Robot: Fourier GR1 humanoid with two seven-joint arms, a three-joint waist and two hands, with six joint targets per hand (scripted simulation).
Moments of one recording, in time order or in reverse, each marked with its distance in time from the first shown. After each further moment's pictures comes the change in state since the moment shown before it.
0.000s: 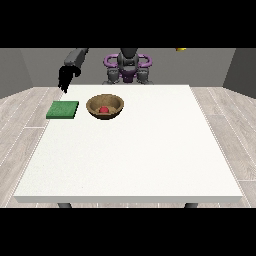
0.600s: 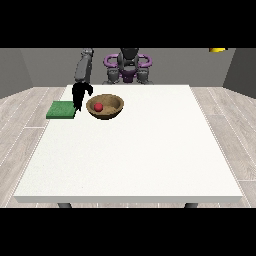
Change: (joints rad) left arm 0.042 0.231 0.228 -0.040 0.322 -0.328 -0.044; right arm -0.065 0.086 0.006 0.170 0.008 -0.018 -0.189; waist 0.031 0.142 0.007
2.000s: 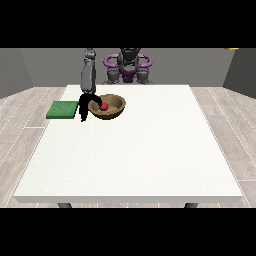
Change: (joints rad) left arm 0.113 0.190 0.112 -0.155 0.203 -0.105 0.050; right arm -0.230 0.004 -0.001 0.357 0.026 -0.087 -0.280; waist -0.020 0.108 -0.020
